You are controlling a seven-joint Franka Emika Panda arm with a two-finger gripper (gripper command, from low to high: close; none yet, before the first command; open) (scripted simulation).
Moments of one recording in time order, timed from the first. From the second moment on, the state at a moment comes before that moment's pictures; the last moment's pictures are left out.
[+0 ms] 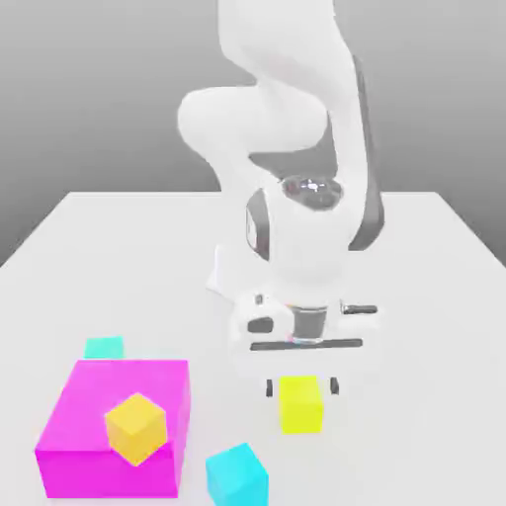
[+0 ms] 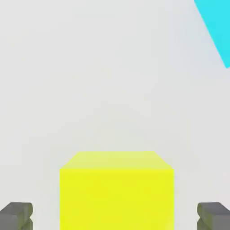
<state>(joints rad) 0.13 0.26 0.03 -2.80 -0.09 3.06 0.98</state>
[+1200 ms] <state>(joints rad) -0.40 0.01 -0.30 -2.88 0.02 2.89 1.05</state>
